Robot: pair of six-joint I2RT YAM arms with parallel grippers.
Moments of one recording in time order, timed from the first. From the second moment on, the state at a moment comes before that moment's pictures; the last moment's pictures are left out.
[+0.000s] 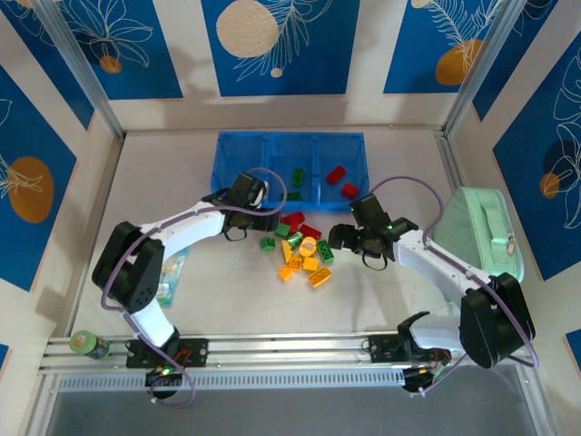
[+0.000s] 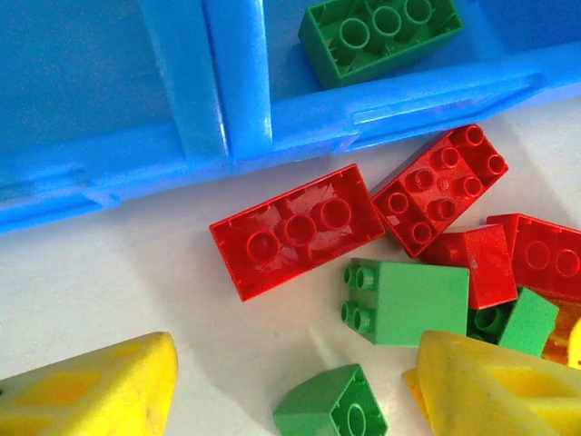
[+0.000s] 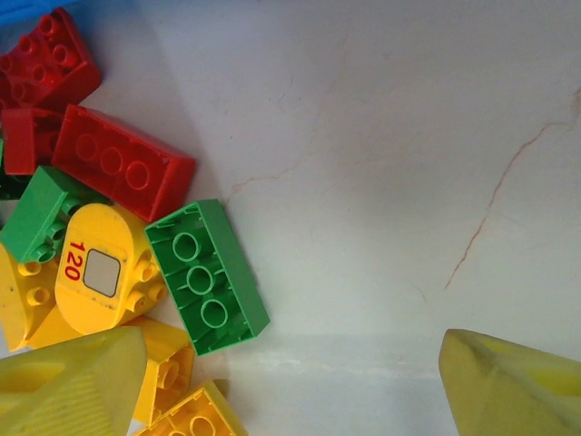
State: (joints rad) left arm -0.58 1.70 1.11 -0.39 0.02 -0.36; right arm 0.48 1.26 0.77 -0.60 -0.01 0.63
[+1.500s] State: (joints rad) left arm -0.53 1.89 1.19 -0.30 0.03 -0.43; right arm 0.49 1.26 0.77 -0.60 0.00 0.64
